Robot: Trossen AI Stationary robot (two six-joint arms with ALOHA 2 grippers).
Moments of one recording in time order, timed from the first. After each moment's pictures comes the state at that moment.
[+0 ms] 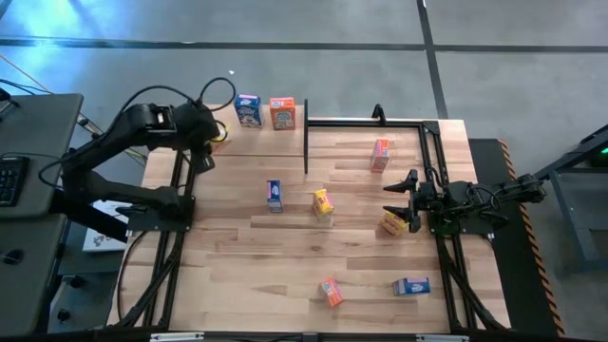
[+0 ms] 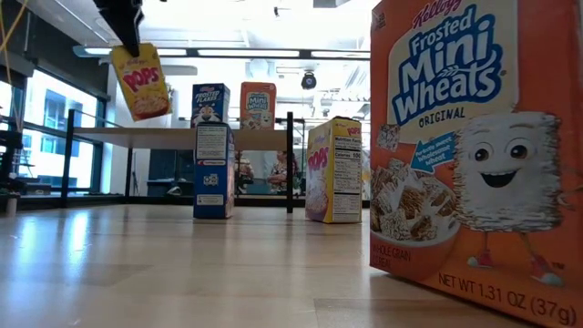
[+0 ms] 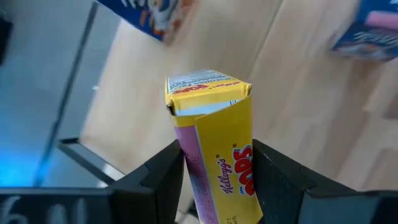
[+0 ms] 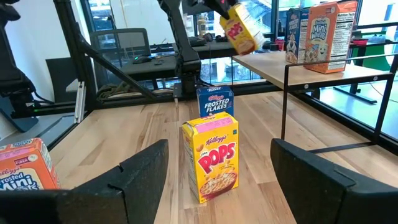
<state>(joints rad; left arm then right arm) 0.43 1.11 1.43 -1.48 -0.35 0.16 0.24 0.01 0.05 -0.06 0.31 0.08</state>
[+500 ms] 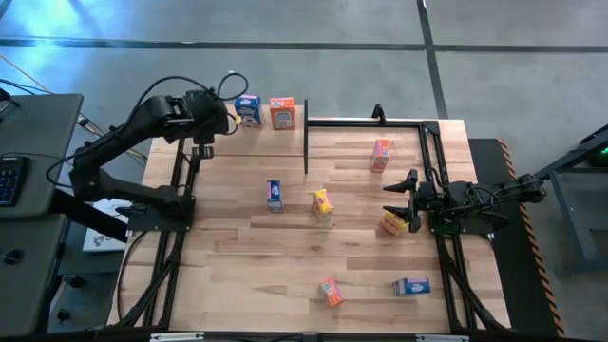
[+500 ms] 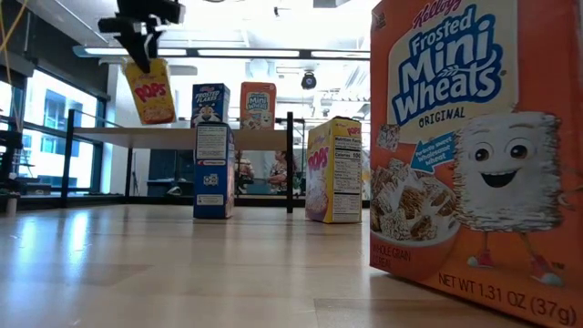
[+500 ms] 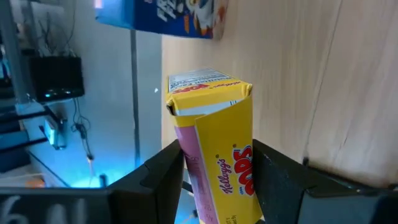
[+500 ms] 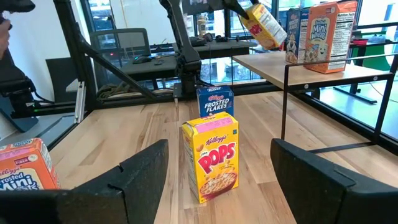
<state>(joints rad) 0.53 1.21 1.43 -1.39 -0.52 0.61 0.24 0.01 0.05 -0.06 0.31 0.08</state>
